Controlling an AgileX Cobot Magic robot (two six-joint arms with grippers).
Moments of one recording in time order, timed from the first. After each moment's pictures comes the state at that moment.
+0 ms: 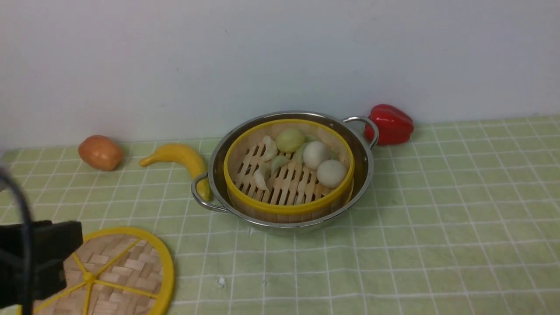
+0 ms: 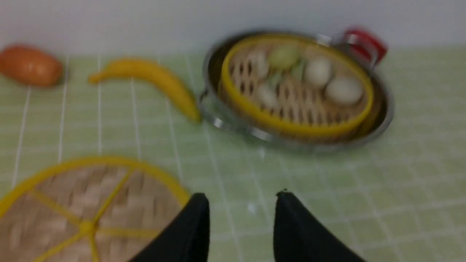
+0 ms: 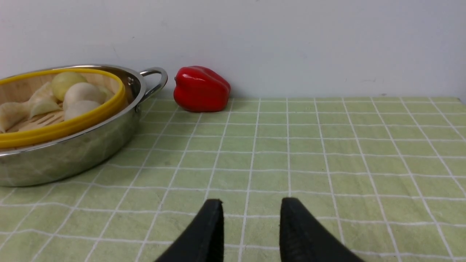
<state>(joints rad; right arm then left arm) 0.10 0.01 0.01 -0.04 0.33 0.19 -0.01 0.73 -0.79 -0.22 0.93 0.13</state>
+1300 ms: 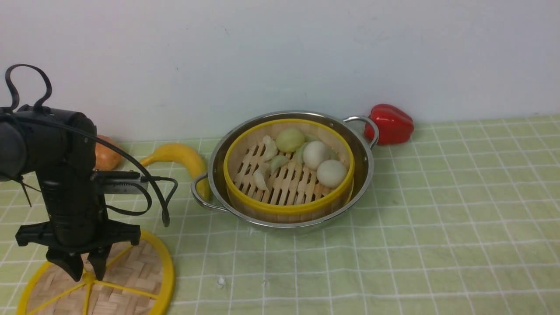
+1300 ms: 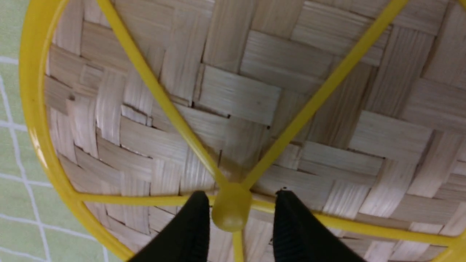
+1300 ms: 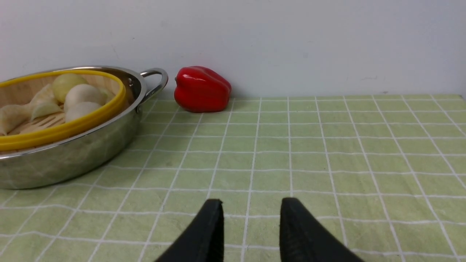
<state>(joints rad) 0.10 0.01 0.01 -0.03 0.33 0.20 -0.01 1.88 -1.19 0.19 1.15 -0.24</state>
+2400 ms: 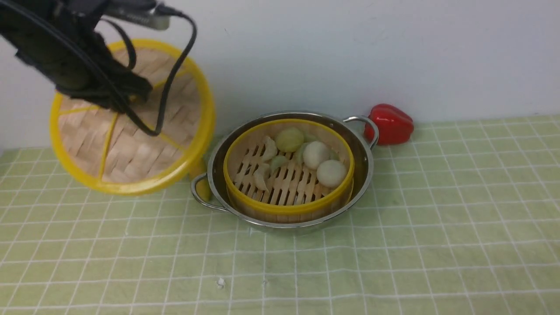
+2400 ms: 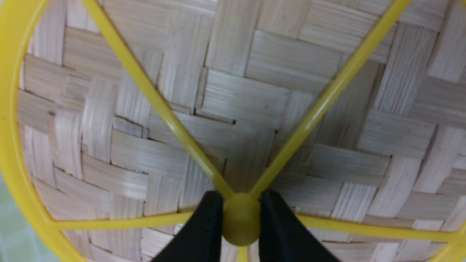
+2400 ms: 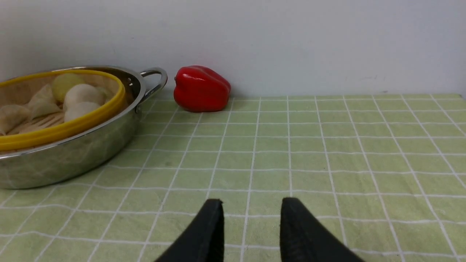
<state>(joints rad) 0.10 0.01 0.01 -0.03 0.33 0.20 -0.20 1.70 -1.76 0.09 1.21 0.24</state>
